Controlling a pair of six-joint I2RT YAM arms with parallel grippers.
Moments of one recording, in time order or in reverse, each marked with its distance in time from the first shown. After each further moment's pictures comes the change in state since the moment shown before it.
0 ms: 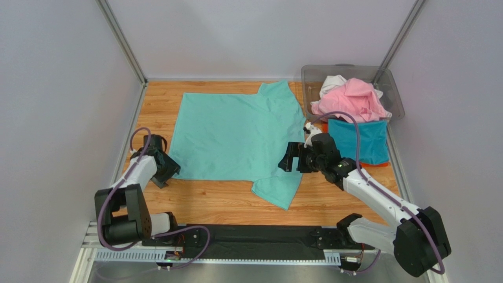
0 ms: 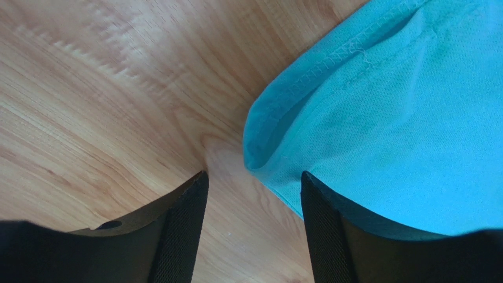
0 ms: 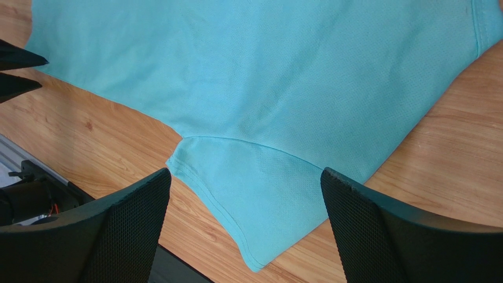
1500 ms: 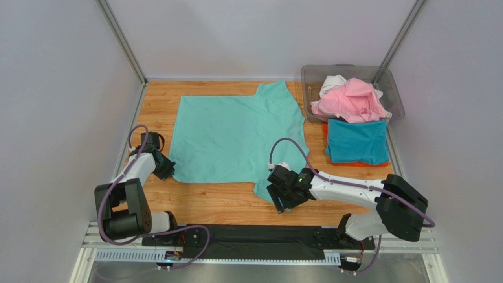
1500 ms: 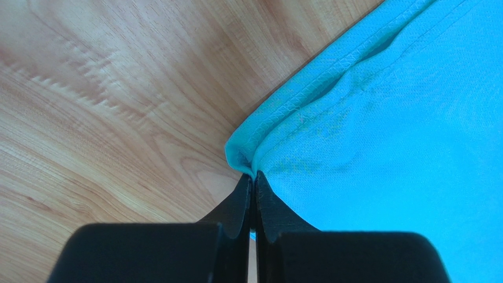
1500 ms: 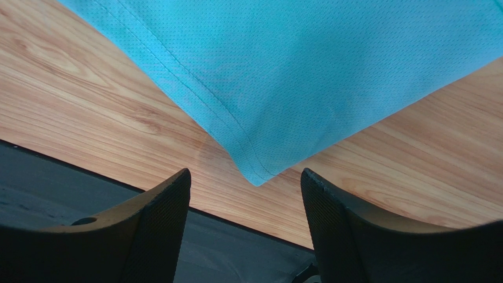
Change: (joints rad) left arm 0.039 0.079 0.034 0.060 0.048 0.018; right arm 0.539 0.262 0.089 -0.401 0.278 0.061
